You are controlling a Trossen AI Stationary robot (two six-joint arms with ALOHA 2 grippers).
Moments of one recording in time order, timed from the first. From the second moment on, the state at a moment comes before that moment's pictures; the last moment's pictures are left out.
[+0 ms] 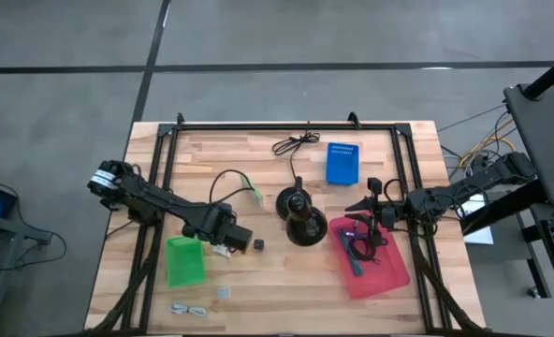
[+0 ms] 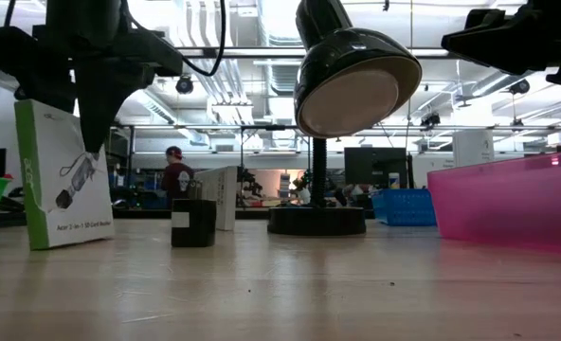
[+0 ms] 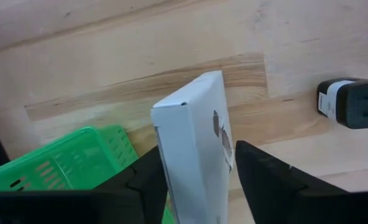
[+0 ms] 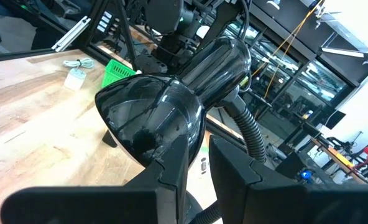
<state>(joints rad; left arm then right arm) -0.35 1.62 1.23 -1.18 -0.06 -1.69 0.33 0.64 0.15 0.47 0.29 -0.54</state>
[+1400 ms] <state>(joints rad) -0.35 1.61 1.25 -1.16 0.01 -1.48 0.33 0.64 0.15 0.47 0.29 -0.55</state>
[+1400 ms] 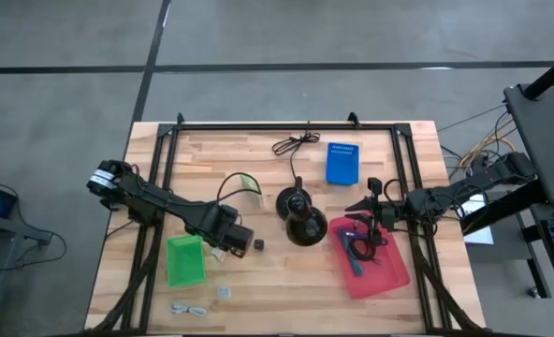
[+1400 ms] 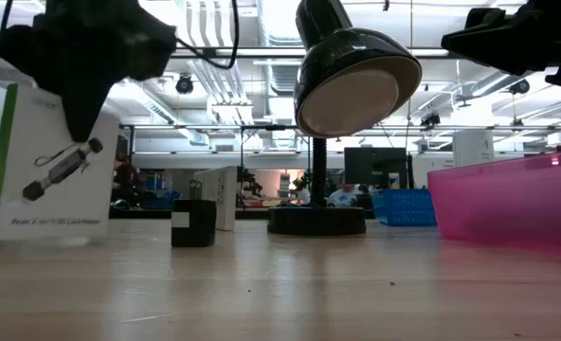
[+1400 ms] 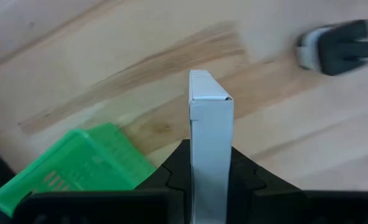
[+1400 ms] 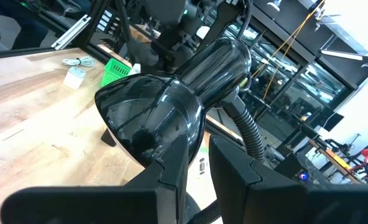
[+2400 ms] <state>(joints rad) -0.35 1.61 1.38 -1.17 0.13 -1.12 0.33 0.64 0.15 0.47 0.29 -0.55</state>
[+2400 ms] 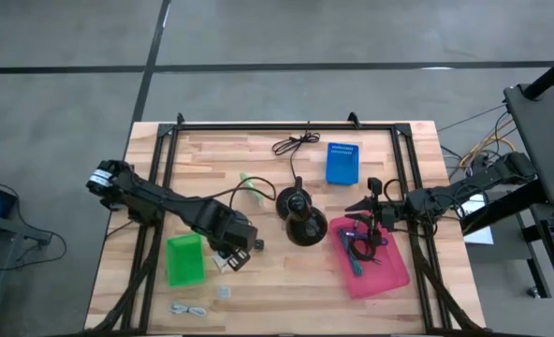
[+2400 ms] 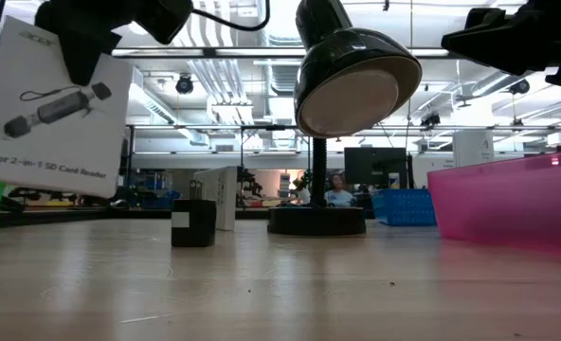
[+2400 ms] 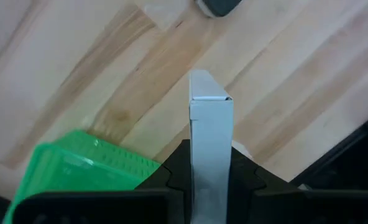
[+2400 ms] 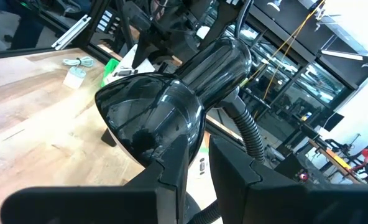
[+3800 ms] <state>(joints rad) -0.46 1.61 1.50 -1.35 -0.11 -0.96 0.33 0.64 0.15 0.47 0.29 -0.55</state>
